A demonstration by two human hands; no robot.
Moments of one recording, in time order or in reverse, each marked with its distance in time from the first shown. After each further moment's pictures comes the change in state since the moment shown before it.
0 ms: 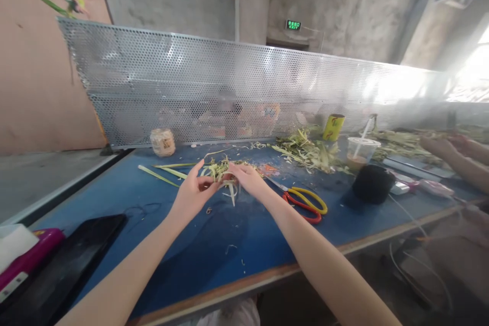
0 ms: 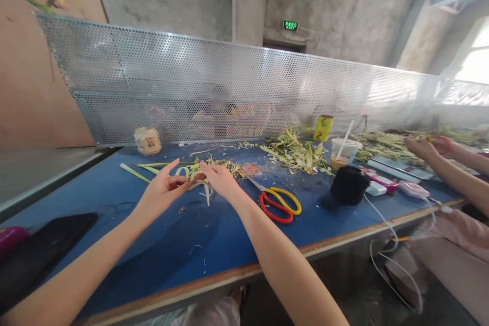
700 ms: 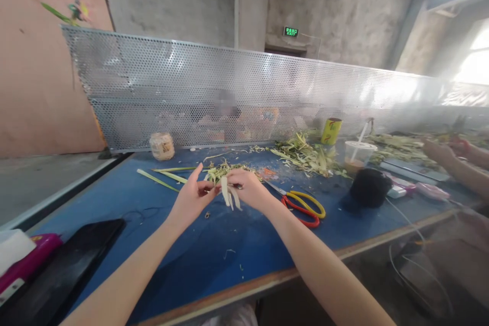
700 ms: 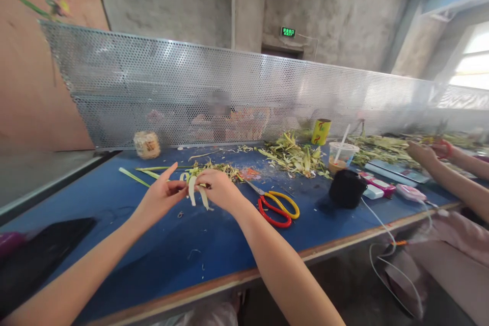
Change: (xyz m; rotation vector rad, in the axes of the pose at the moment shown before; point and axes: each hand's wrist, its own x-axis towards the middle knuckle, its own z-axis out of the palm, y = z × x) left_hand -0.001 0.000 0.001 -0.103 -0.061 -0.001; right_hand -0.010 -0.003 -0.006 -0.314 -0.063 -0.498
